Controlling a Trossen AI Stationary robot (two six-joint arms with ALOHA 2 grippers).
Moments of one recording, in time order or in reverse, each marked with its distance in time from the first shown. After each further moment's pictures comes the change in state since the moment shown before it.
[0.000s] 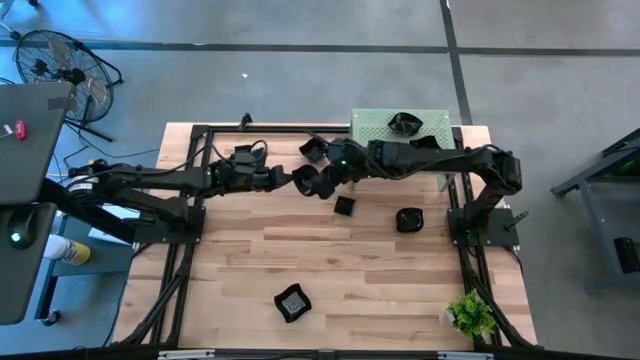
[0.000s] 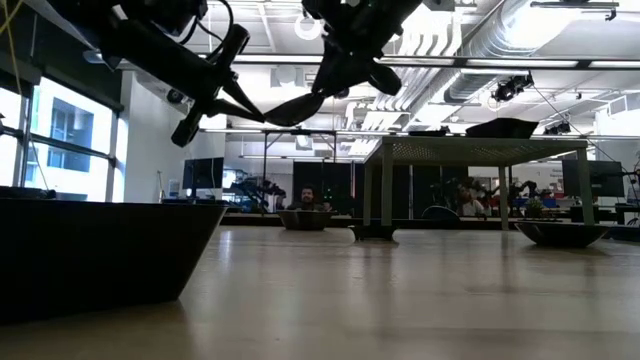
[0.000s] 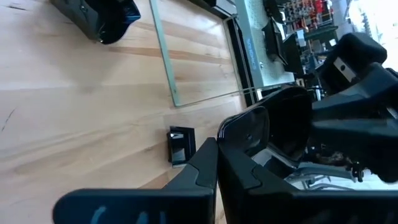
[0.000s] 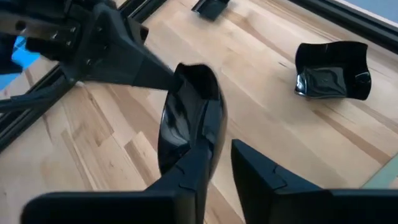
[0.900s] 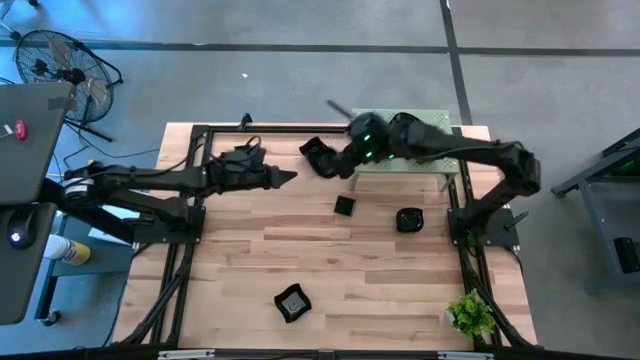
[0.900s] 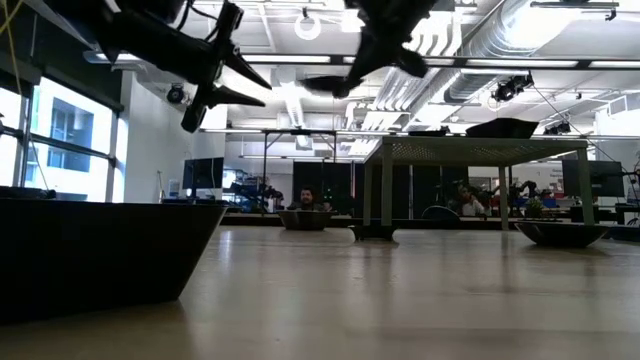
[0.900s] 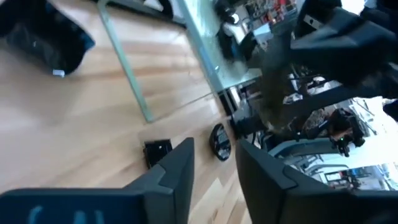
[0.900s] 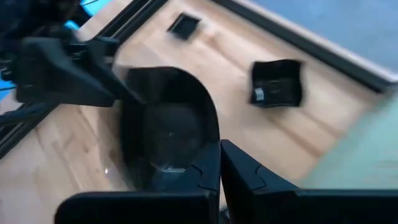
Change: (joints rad) left arm 0.000 -0.053 -0.002 0.069 0.025 0.163; right arm -0.121 -0.146 -0.001 -0.142 -0.030 -0.063
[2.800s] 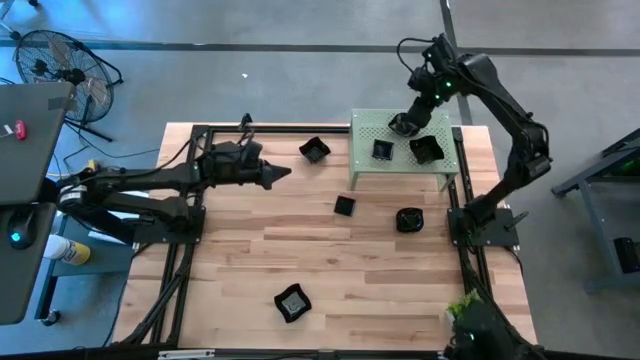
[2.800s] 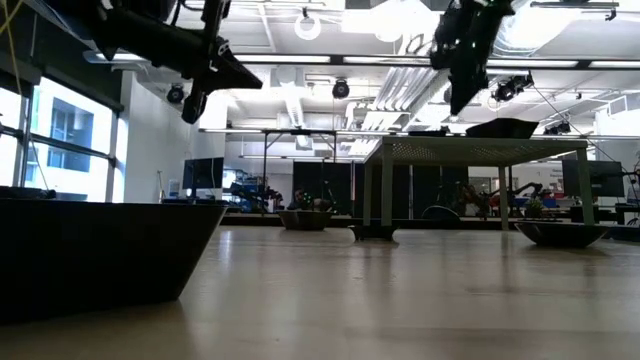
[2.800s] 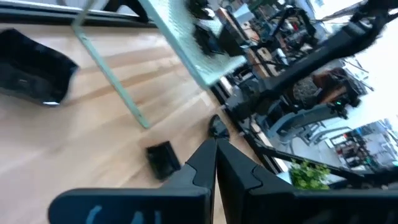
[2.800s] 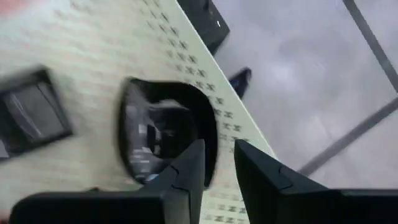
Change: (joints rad) left arm 0.093 -0.078 0.001 -0.049 0.163 0.210; right arm -0.759 0.014 0.203 -0.560 -0.177 -0.992
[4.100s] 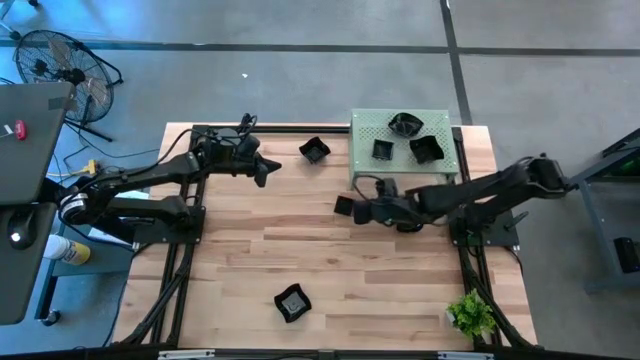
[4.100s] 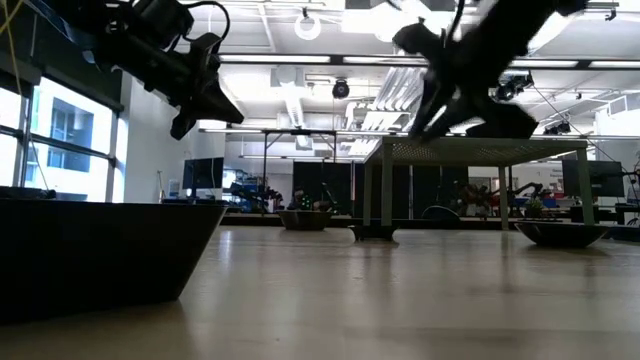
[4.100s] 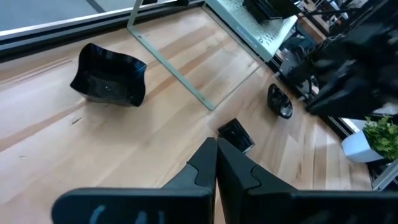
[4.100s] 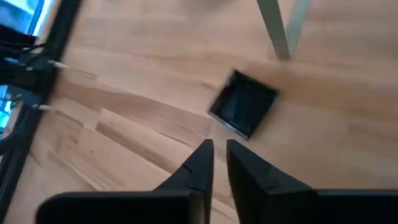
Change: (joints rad) left arm 0.220 0.001 0.000 -0.197 0.182 0.361; right arm 1.152 -0.213 -0.840 0.860 0.493 1.803
